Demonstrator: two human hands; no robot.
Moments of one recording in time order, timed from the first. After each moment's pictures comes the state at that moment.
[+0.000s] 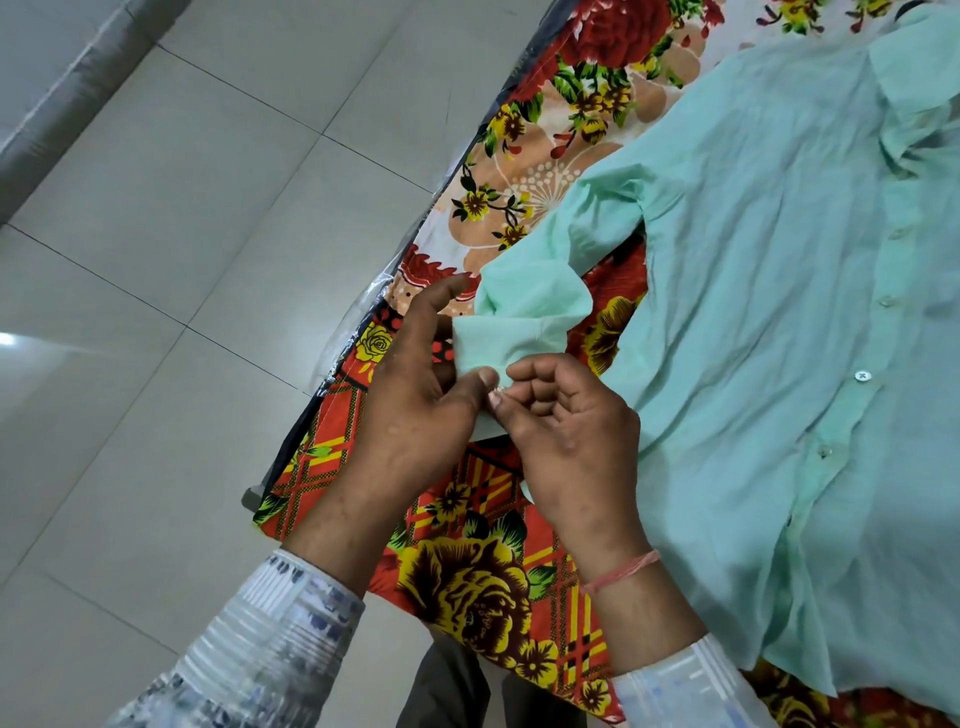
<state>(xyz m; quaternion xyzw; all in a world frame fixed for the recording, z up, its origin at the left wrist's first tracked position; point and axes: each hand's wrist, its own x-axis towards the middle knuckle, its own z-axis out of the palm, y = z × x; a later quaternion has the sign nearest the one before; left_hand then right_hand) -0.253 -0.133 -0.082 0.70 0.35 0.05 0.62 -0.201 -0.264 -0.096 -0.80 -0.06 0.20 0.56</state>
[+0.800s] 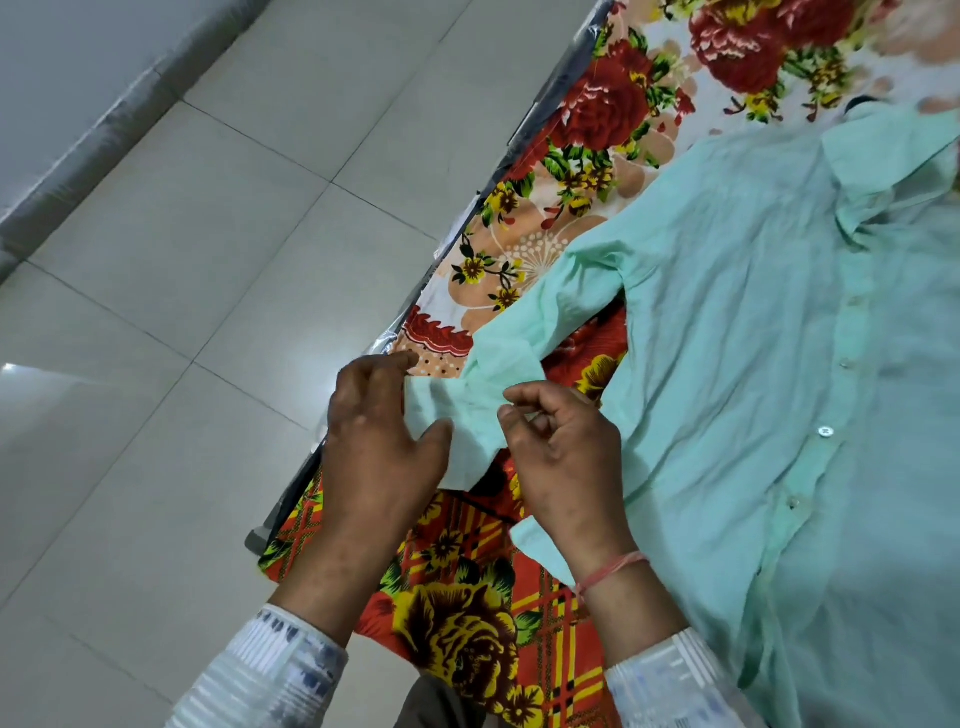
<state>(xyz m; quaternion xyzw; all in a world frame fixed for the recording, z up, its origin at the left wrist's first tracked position) -0.262 -0.114 -0.081 0.84 0.41 0.06 0.35 -0.170 -0.254 -0.098 -0.86 -0.10 0.19 0.47</state>
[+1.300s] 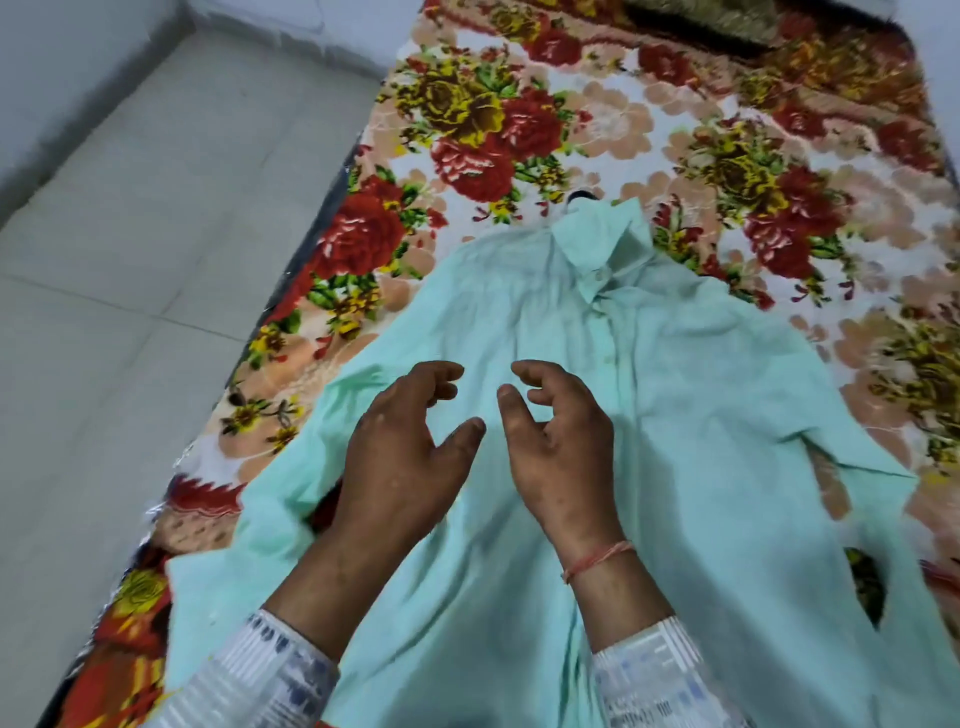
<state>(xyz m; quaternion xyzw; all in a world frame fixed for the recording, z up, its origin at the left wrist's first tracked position) -0.061 -0.232 -0.025 0.85 0.21 0.07 0.48 -0.002 -0.370 -0.044 -0.87 -0.02 -0.01 0.49</state>
